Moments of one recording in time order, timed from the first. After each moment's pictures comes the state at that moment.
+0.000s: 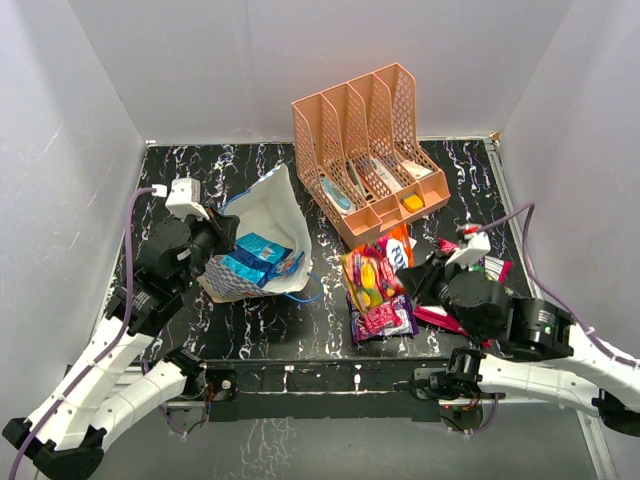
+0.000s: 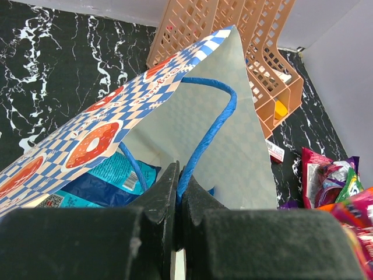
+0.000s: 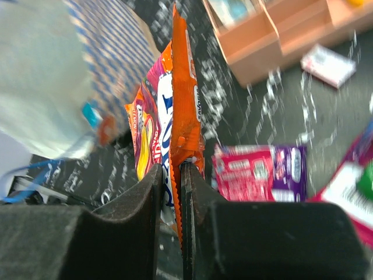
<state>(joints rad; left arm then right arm) -0.57 0.74 0.92 -0.40 -0.27 -0.43 1.16 0.54 0.86 -0.84 0.67 0.91</state>
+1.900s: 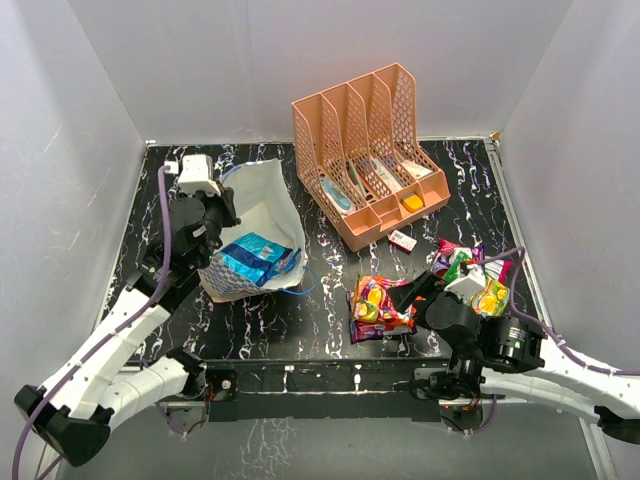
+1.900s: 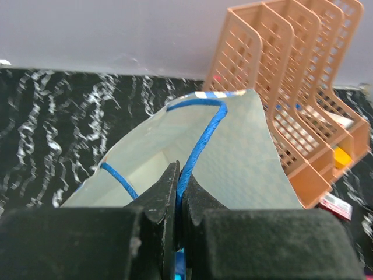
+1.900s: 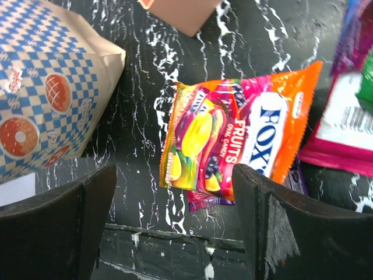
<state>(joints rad) -0.57 0.89 0.97 -0.22 -0.43 -0.25 1.16 0.39 0.56 -0.87 0.73 1.33</state>
